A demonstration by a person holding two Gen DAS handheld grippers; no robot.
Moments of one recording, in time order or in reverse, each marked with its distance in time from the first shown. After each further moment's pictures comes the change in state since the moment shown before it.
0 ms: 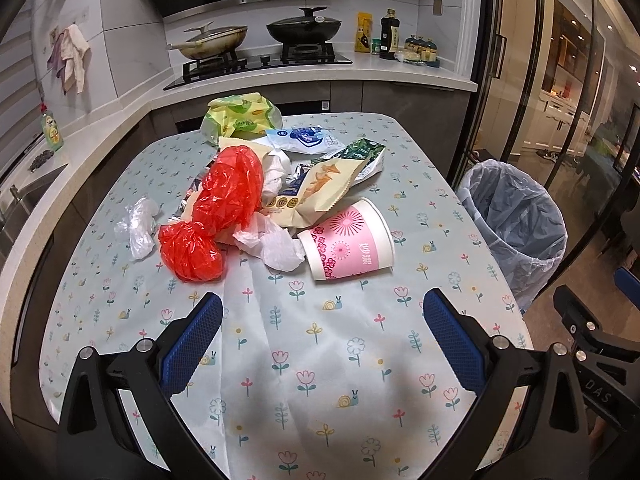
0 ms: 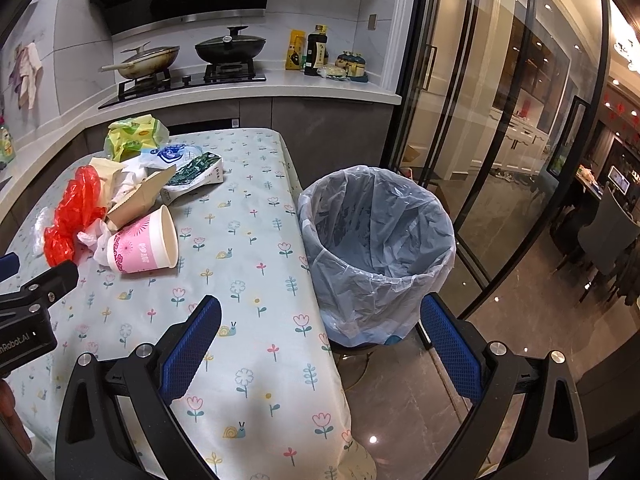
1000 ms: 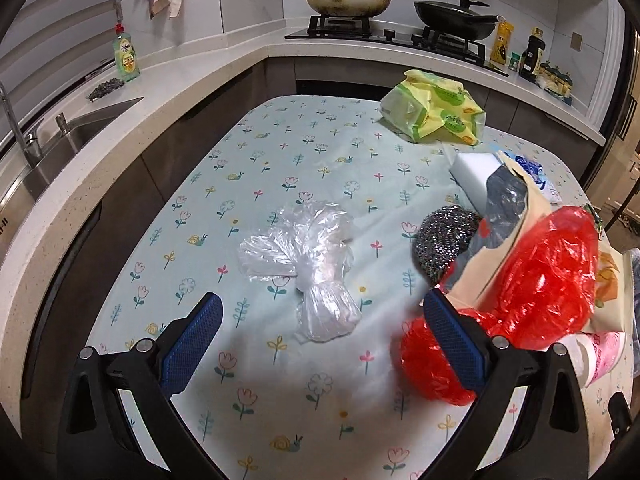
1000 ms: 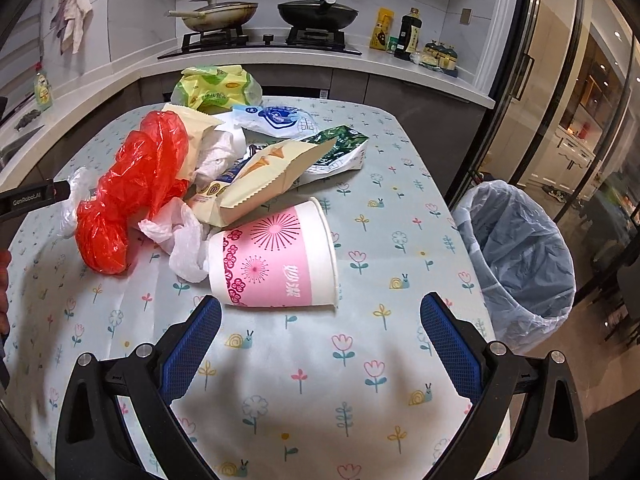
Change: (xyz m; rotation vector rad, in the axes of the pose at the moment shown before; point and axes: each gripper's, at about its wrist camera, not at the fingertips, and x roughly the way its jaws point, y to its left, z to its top) left arm 0.121 0.235 0.040 -0.253 0.078 0.204; right arm 0.069 0.171 0.021 -0.153 0.070 0.135
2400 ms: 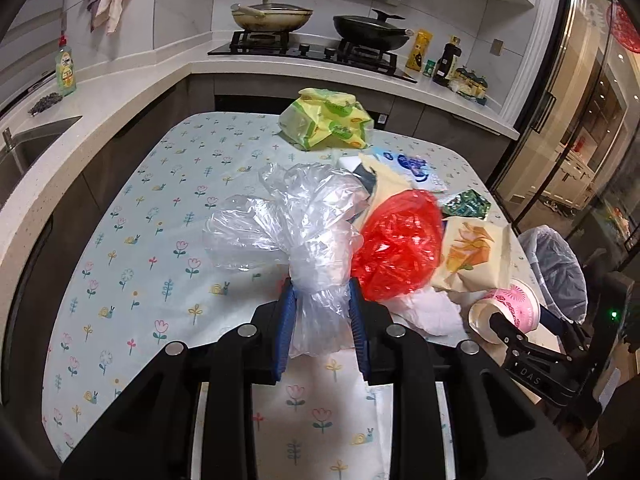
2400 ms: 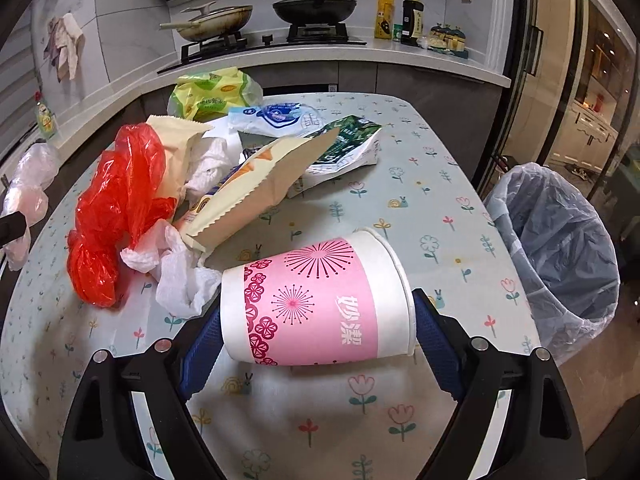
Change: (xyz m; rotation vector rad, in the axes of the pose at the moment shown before) left arm -0.082 -0.038 -0.018 0.076 -0.037 -0.303; right arm 0.033 -0.028 0.003 0.110 -0.003 0.104
